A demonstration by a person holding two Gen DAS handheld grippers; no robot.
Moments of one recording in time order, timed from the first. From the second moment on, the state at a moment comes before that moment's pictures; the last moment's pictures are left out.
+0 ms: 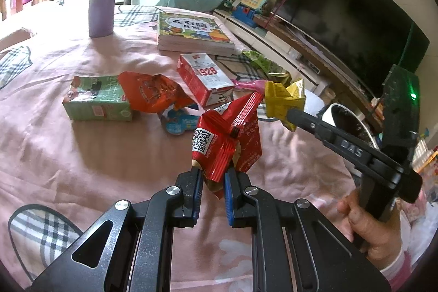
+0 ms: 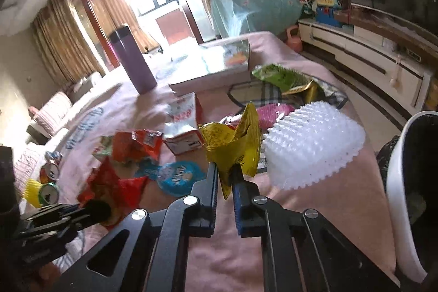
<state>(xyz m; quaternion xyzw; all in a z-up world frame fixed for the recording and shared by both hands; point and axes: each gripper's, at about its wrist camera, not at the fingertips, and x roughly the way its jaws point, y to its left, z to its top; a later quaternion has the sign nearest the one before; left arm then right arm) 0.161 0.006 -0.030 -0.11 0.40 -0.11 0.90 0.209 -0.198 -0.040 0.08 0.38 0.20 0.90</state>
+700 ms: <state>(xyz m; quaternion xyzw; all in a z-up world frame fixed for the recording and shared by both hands) 0.150 -0.093 -0.007 -0.07 0.40 -0.20 0.89 0.124 -0.295 -0.012 0.15 0.34 0.16 0.92</state>
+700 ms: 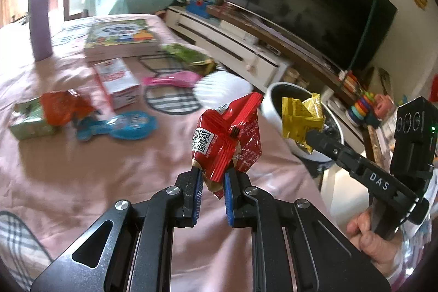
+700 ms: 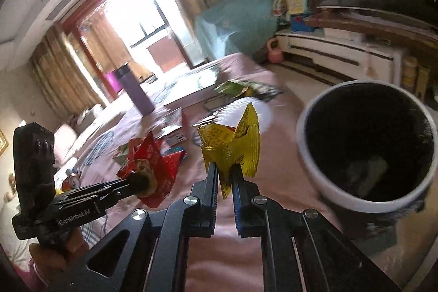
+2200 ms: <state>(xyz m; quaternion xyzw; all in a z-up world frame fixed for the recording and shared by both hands) 0.213 -0.266 -0.008 -0.02 0.43 -0.30 0.85 0.147 -0.436 -0.018 0.16 0.35 0.02 0.92</state>
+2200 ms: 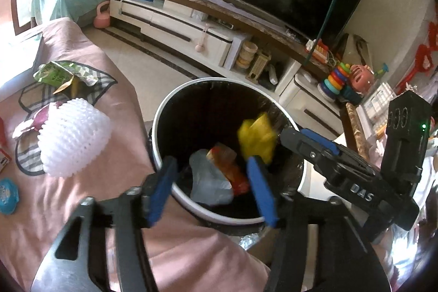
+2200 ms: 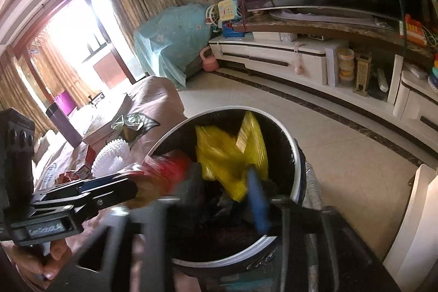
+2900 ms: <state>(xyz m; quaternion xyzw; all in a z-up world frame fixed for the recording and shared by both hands) 0.158 -0.131 -0.013 -0.05 0.41 -0.21 0.89 0.127 -0.348 -0.008 0.15 0.33 0.09 0.93</state>
